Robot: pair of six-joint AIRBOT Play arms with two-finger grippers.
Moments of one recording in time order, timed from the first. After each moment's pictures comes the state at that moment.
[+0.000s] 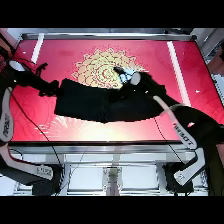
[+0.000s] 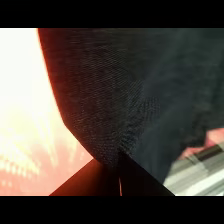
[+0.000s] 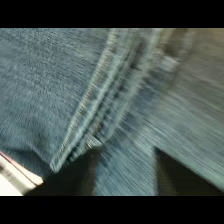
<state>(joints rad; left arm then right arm) 0.23 -1.59 1.53 1.02 -1.55 -1.32 0.50 -1.79 1.54 -1.08 1.02 1.45</state>
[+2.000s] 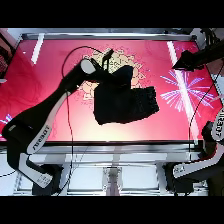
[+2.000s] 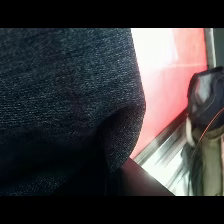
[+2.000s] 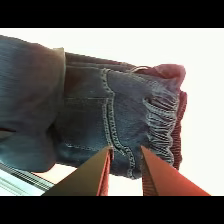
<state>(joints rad) -0.55 -1.71 1.70 0.75 -0.98 -1.59 -0.26 -1.64 2.01 -1.03 1.67 1.40</state>
